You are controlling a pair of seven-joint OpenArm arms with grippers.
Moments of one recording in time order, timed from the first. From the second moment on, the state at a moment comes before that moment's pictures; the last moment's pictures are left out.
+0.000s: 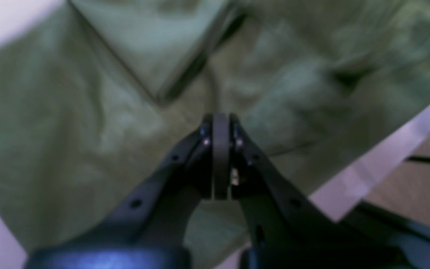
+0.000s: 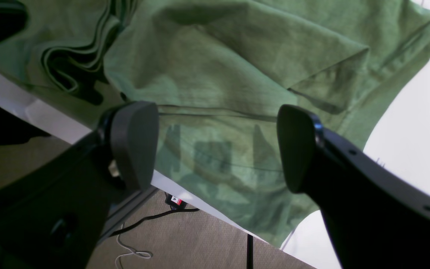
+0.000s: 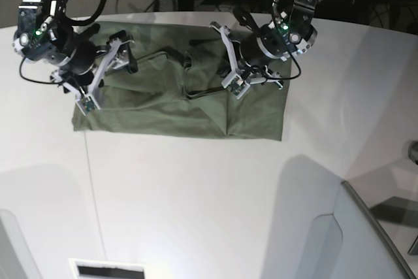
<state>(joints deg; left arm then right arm) 16.0 -8.2 10.2 91.0 1.5 -27.5 31.6 -18.7 2.0 10.7 106.7 15.6 32.4 -60.1</state>
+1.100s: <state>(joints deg) -1.8 -0.7 10.7 74.2 1.9 -27.5 31.3 -18.8 1.9 10.7 106.7 15.6 32.4 -60.1</state>
